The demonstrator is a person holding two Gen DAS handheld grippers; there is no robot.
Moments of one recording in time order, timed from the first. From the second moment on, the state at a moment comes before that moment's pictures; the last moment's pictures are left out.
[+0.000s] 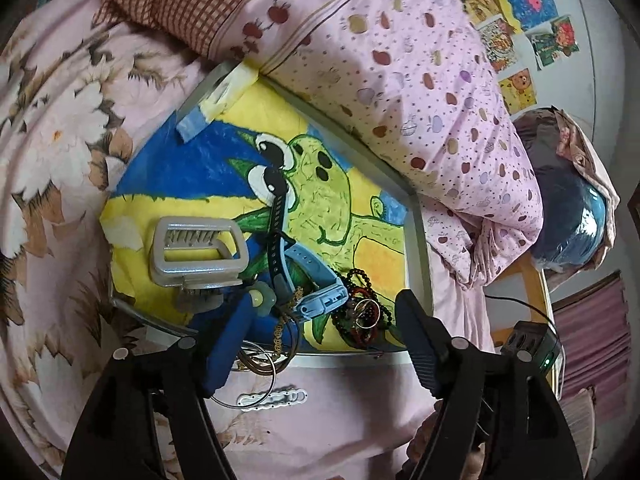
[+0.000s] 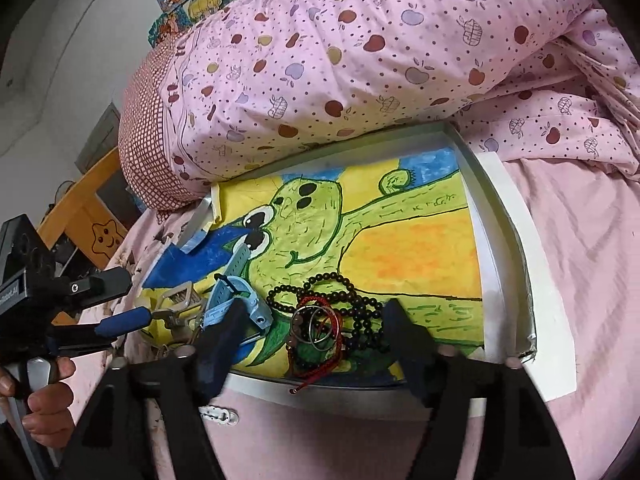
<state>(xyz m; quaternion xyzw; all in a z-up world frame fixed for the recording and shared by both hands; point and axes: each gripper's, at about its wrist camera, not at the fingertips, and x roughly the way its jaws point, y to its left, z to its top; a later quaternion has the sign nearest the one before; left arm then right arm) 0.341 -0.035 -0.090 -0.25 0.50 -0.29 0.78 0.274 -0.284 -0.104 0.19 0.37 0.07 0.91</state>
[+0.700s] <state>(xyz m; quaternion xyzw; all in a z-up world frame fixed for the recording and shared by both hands) 0.282 -0.010 -0.042 -0.15 0.45 -0.23 0.85 0.232 -0.268 -0.067 0.12 0.35 0.10 0.92</state>
